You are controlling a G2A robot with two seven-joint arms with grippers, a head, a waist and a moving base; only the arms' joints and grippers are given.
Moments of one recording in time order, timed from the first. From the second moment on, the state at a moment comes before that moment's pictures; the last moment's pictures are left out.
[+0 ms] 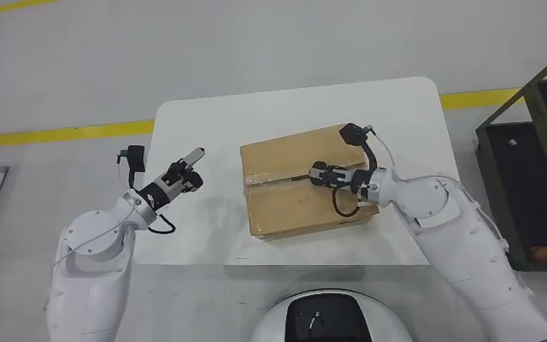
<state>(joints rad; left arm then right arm) 1.05 -0.95 -1.54 -1.73 -0.14 0.25 -0.79 -0.95 -1.27 1.23 -1.60 -0.27 0.05 0.84</state>
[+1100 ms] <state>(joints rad) 1.03 -0.95 -1.49 -1.72 -0.11 0.26 -0.77 -1.32 -1.23 1.39 -1.74 -0.52 -0.02 0.30</state>
